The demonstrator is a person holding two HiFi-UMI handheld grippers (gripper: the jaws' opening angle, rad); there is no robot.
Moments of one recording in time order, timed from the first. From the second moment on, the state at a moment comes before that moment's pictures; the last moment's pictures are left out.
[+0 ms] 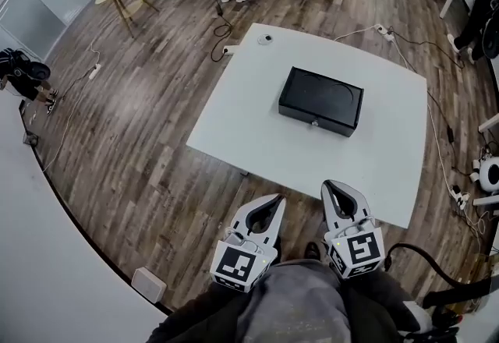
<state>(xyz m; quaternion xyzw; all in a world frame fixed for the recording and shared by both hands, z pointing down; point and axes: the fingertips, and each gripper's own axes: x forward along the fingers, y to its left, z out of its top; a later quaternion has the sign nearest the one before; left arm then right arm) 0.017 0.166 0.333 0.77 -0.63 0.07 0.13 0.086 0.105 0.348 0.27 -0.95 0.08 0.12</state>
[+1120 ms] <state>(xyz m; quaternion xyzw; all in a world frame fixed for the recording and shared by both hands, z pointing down) -0.036 0.050 0.350 0.85 -0.50 0.12 0.14 0.058 0.001 0.354 0.43 -0.89 0.10 0.12</state>
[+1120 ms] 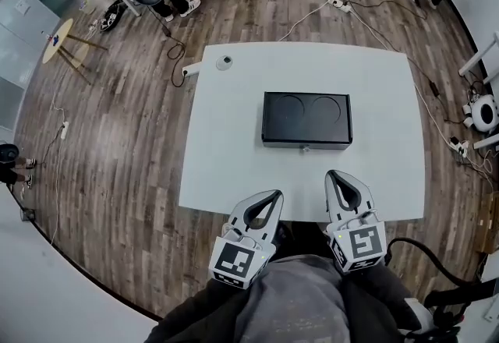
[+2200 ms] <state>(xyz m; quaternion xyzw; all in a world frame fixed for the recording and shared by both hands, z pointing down) -0.059 -0.040 0.364 0.87 -0.44 0.15 0.15 0.031 -0.083 0.399 0.47 -0.86 0.15 0.12</state>
